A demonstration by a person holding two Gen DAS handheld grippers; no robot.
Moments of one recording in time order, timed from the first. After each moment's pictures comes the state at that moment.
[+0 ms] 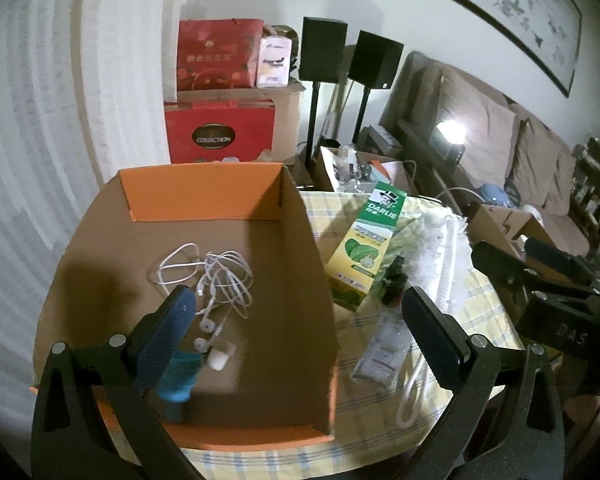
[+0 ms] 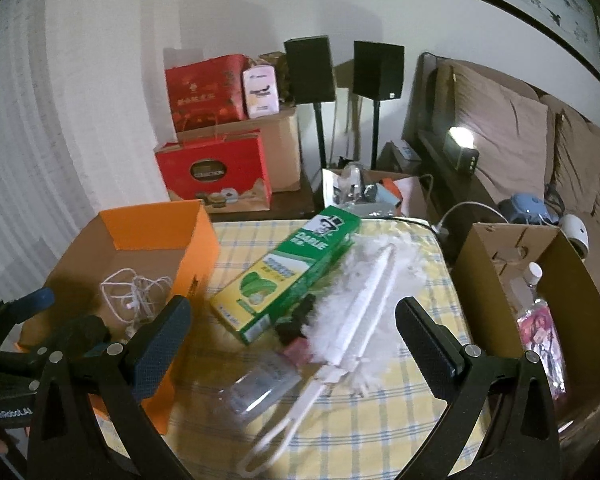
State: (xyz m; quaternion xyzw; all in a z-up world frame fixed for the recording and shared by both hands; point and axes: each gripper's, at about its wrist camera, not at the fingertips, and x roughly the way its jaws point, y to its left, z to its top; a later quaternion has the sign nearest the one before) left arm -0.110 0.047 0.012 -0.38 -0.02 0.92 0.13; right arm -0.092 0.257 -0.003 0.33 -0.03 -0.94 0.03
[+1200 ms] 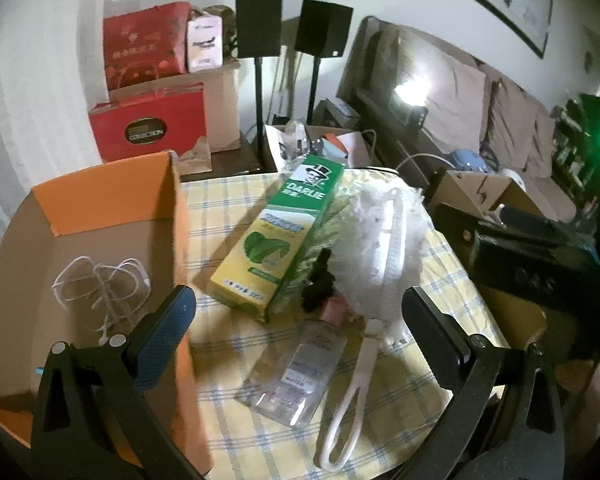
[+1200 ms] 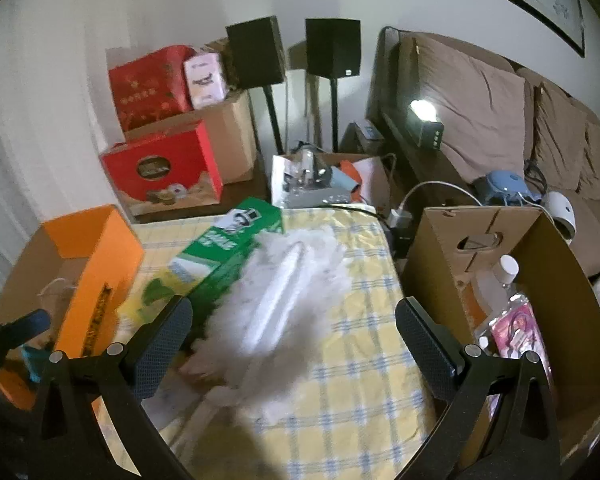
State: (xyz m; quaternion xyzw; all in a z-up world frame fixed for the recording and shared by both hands) left arm -0.133 0.154 -0.018 -0.40 0.02 0.90 0.18; right arm -0.135 0.346 -0.032 0.36 -0.04 -0.93 -0.01
